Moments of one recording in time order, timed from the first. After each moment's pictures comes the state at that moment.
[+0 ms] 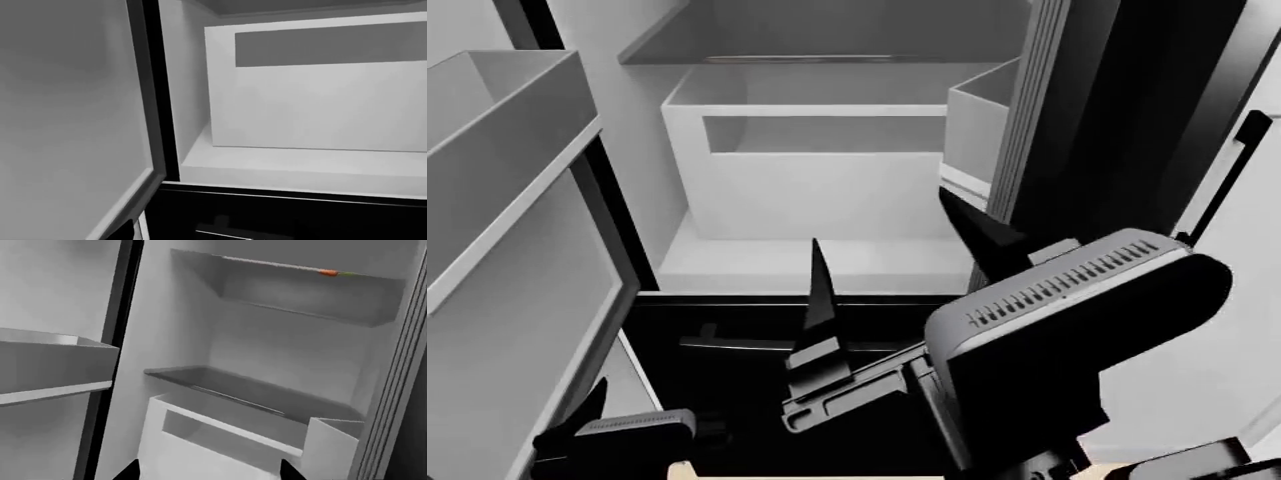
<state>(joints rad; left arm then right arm) 0.08 -0.37 0.25 0.15 -0.28 0.02 -0.47 1.31 0.64 -1.26 -0.99 1.28 0.48 1.43</state>
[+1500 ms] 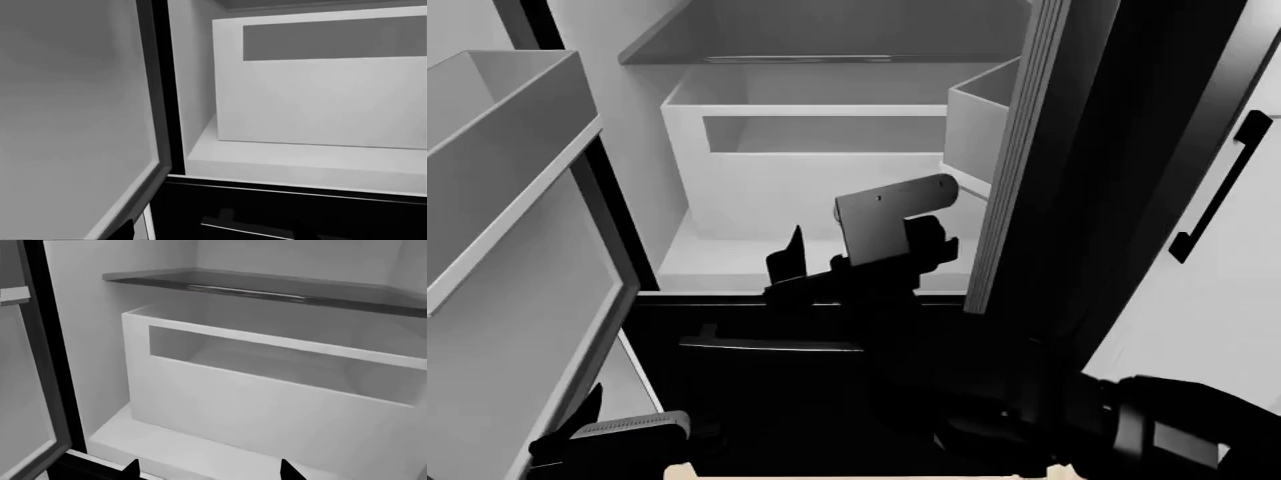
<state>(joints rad) 0.09 -0.37 0.25 0.12 -0.30 0.04 -0.48 1.15 0.36 -1.28 -0.11 1.21 0.27 0.96</state>
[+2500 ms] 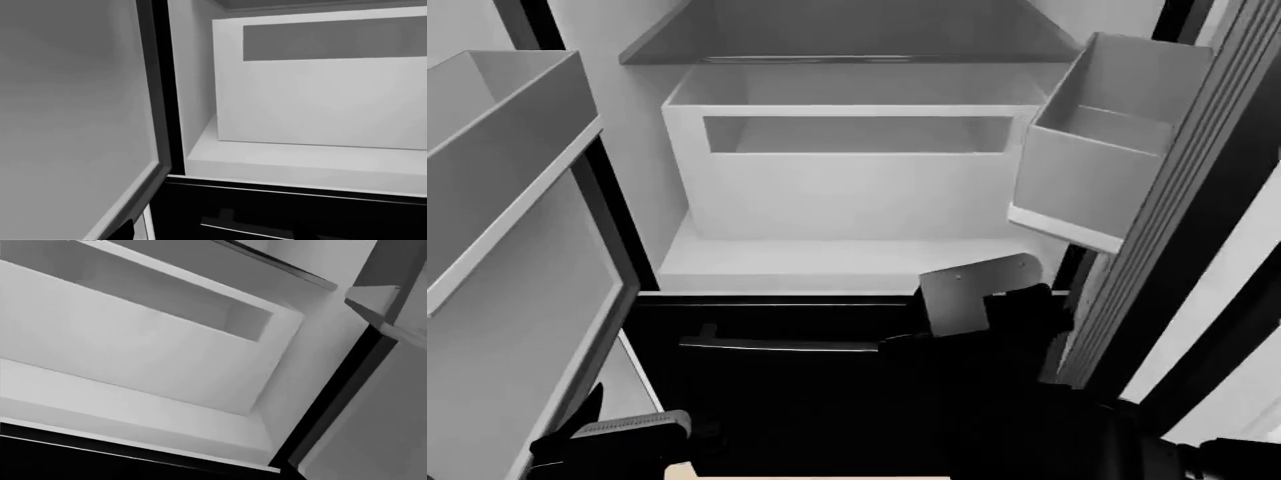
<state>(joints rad) 0.08 -0.38 0.26 0.12 -0.30 0.04 -0.49 1.03 0.59 -1.36 -0.26 1.14 0.39 1.30</state>
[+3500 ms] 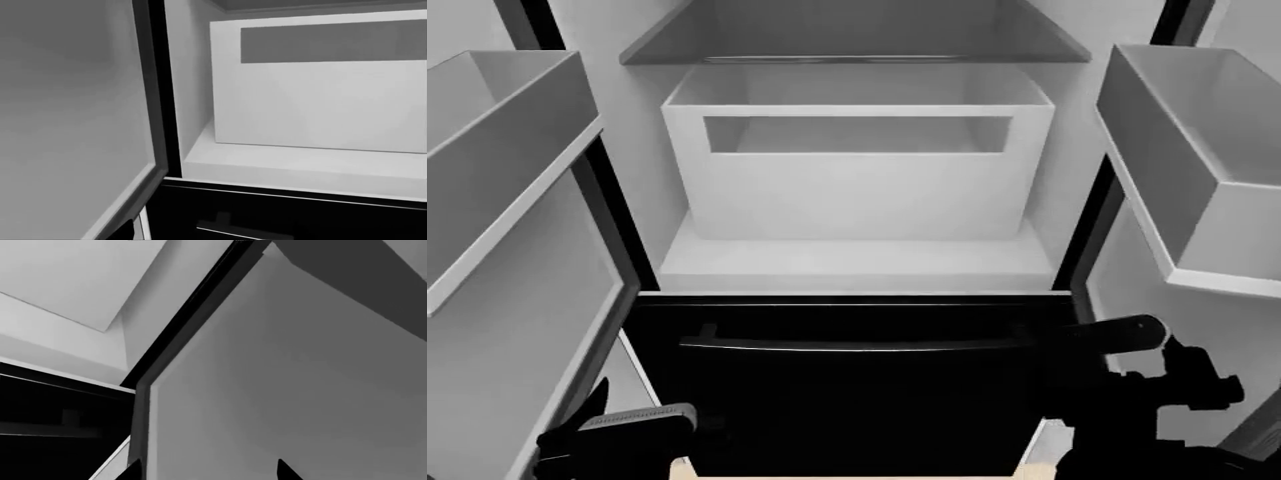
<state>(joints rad) 0.06 -0.37 0.28 0.12 -0.31 0.02 -0.50 0.92 0.91 -1.39 -0.32 1.14 0.52 1.50</state>
